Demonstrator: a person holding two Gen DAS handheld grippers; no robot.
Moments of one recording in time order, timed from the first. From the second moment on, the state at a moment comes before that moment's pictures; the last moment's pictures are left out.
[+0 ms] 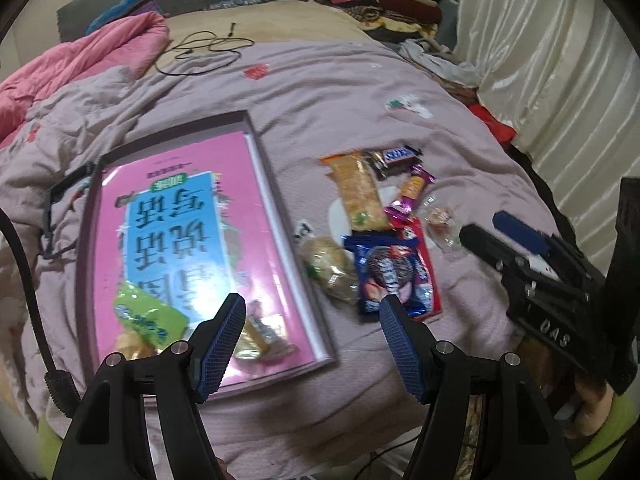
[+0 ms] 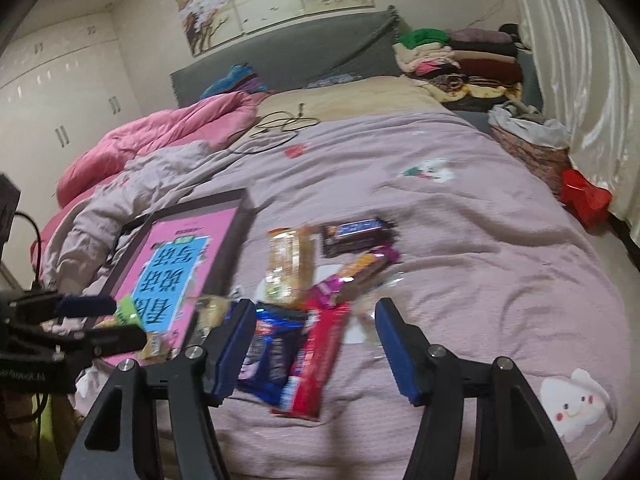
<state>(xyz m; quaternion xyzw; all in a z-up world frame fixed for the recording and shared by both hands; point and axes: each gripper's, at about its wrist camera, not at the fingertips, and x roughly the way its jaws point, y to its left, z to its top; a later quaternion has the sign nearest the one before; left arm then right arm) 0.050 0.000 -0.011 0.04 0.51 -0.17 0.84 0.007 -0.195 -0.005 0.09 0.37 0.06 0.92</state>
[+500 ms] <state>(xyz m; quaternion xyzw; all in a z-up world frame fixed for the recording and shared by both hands) 0.042 -0.038 -0.022 0.05 0.53 -0.20 0.82 0.009 -0.235 -0.019 0.11 0.38 0.03 0.92</state>
